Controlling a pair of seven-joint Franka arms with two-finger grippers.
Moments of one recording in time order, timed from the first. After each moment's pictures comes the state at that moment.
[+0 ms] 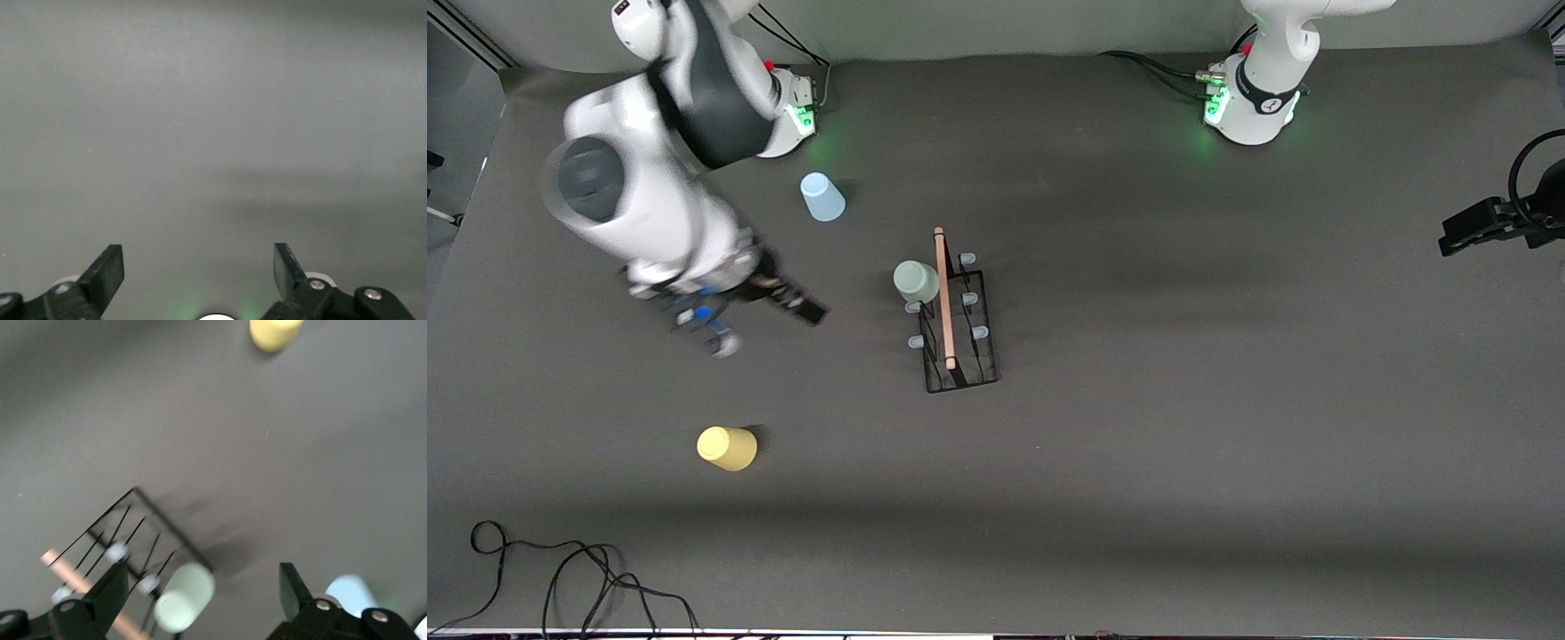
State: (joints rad) left arm 0.00 0.03 0.04 -1.53 0.03 1.49 -0.04; right arm 0.63 0.20 -0.40 -1.67 0.16 1.79 0.71
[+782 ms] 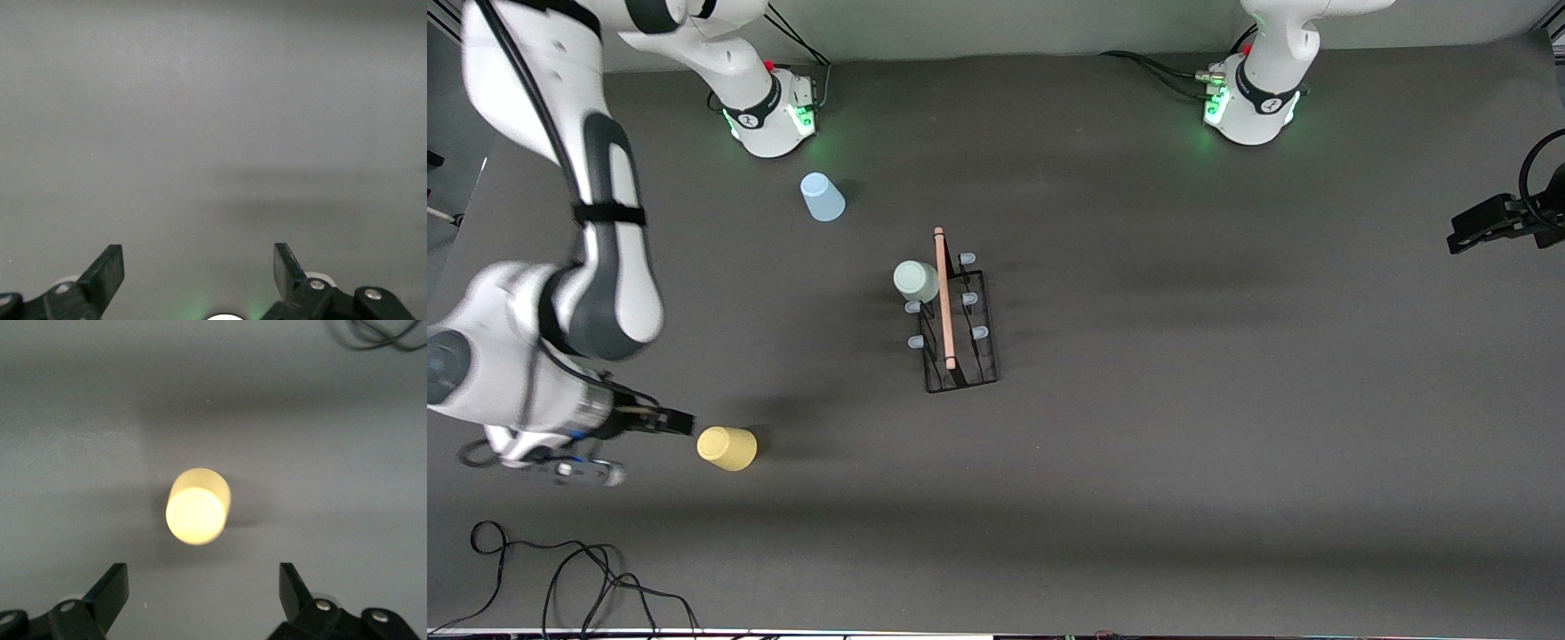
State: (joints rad) left arm 0.01 0.03 0.04 -1.53 0.03 1.49 0.01; right arm 0.35 0.60 -0.43 -1.53 0.26 2.08 -0.03
